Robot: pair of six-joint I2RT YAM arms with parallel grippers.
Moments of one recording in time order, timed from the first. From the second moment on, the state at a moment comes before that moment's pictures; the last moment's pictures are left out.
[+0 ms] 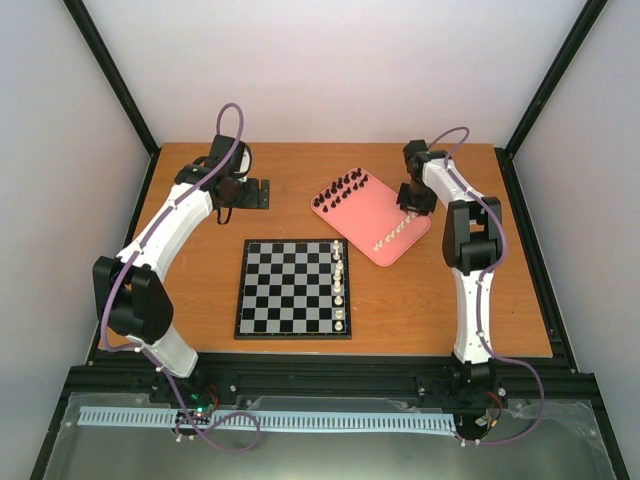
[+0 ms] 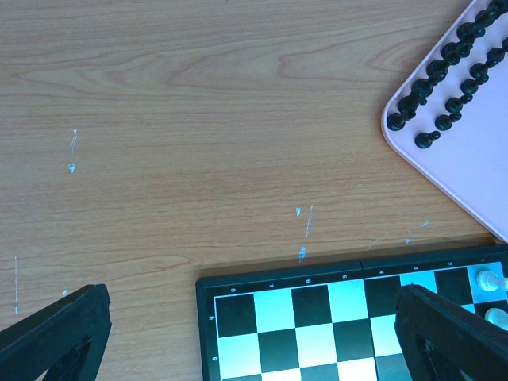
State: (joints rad) left arm -0.28 1.63 1.50 -0.84 -0.05 -0.23; right arm 0.15 2.33 1.98 -1.04 0.07 0.43
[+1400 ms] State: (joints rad) left arm -0.28 1.65 1.50 -0.84 -0.06 -0.23; right arm 0.16 2.30 2.10 -1.06 0.05 0.38
